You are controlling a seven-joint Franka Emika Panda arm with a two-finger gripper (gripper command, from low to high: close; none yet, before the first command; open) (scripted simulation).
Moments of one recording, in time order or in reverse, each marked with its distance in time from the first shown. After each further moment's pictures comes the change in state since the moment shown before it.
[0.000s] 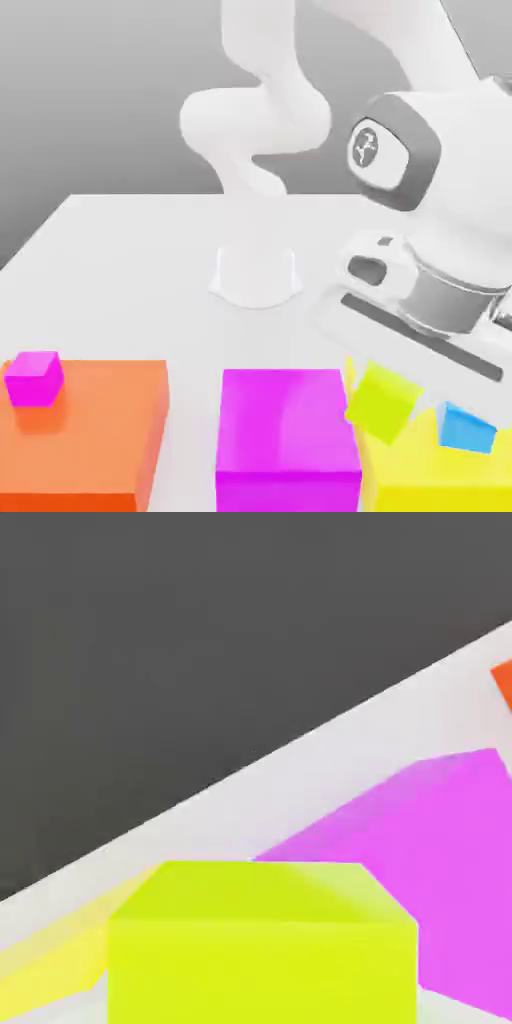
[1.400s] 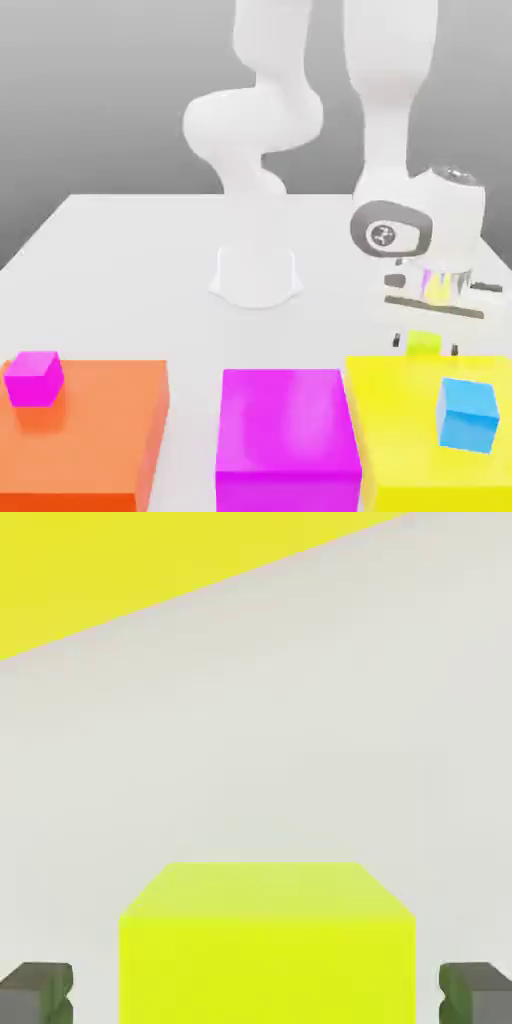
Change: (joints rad) arm 0.548 0.082 0.017 -0.631 -0.345 0.822 0.720
